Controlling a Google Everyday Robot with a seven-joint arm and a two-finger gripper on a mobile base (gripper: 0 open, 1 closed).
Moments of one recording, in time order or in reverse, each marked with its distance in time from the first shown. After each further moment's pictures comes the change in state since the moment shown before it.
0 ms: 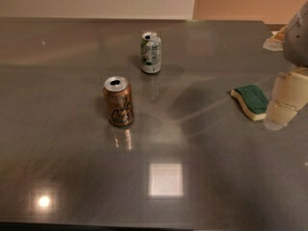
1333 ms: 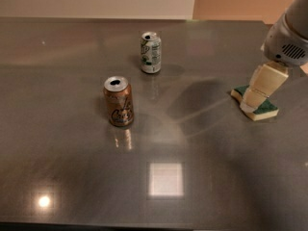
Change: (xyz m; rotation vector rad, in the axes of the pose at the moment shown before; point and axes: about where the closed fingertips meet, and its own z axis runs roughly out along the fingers) arm 0.008 -0.056 0.051 0.026 0.010 0.224
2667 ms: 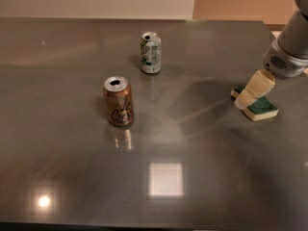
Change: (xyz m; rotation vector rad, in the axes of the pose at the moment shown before) arm 0.047 -0.046 0.068 0.010 0.117 0.449
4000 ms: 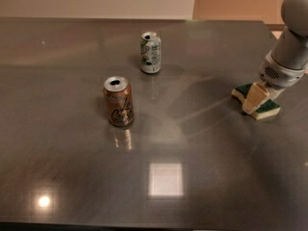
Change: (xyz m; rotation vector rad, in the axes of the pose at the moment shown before) arm 0.017 -0.009 0.042 -0.038 0.096 0.086
